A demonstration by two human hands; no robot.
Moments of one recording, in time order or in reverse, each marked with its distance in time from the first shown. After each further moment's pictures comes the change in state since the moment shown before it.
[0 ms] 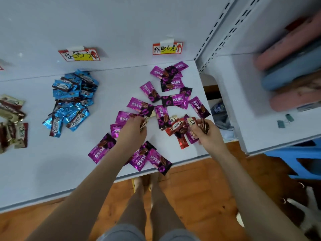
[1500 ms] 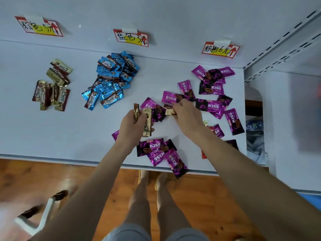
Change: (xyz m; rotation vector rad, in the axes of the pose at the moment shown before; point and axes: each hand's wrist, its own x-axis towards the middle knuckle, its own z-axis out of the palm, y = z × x) left_hand -0.034 -0.018 -0.033 -0.854 0.286 -0.460; right_hand 0.064 -0.053 0.118 -1.094 -0.278 -0.730
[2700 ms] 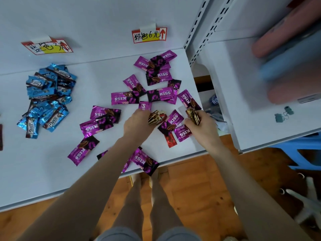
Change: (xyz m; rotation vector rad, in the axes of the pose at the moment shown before) left_hand 0.022 -0.003 0.118 0.994 -0.297 0.477; right_hand -0.126 0.089 -0.005 0.988 0.265 0.681
